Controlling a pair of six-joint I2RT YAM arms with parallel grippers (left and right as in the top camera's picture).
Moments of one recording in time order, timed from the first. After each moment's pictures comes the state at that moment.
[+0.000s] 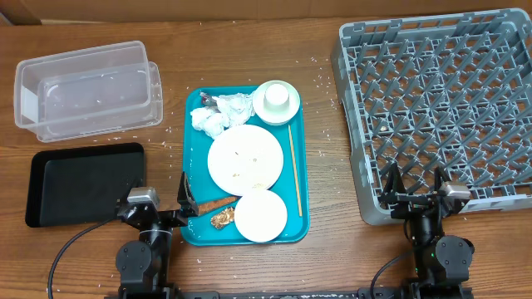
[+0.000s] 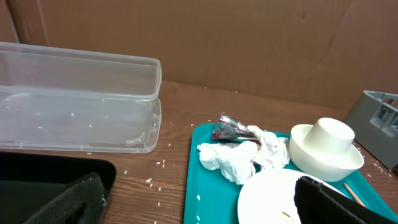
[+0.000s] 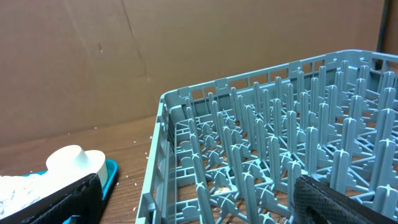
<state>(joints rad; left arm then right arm) 0.03 0.02 0.01 -0.08 0.00 -0.18 0.03 0.01 0.02 -0.03 0.03 0.22</state>
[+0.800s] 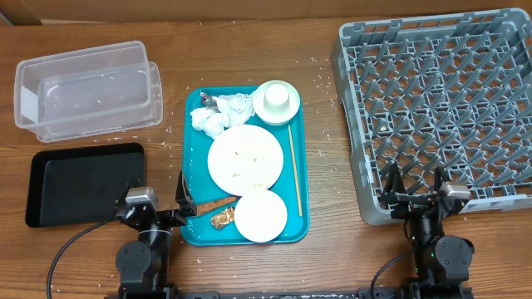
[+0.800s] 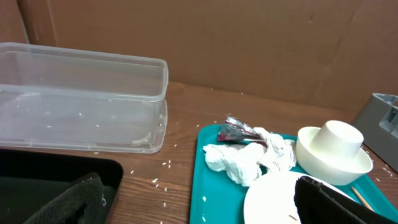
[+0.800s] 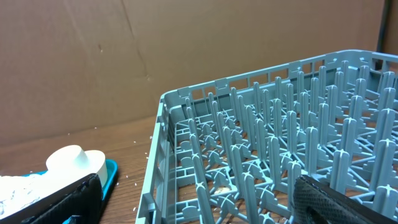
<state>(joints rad) 0.03 0.02 0.01 -0.08 -0.02 -0.18 0.03 0.01 0.02 -0.03 0.03 0.22</state>
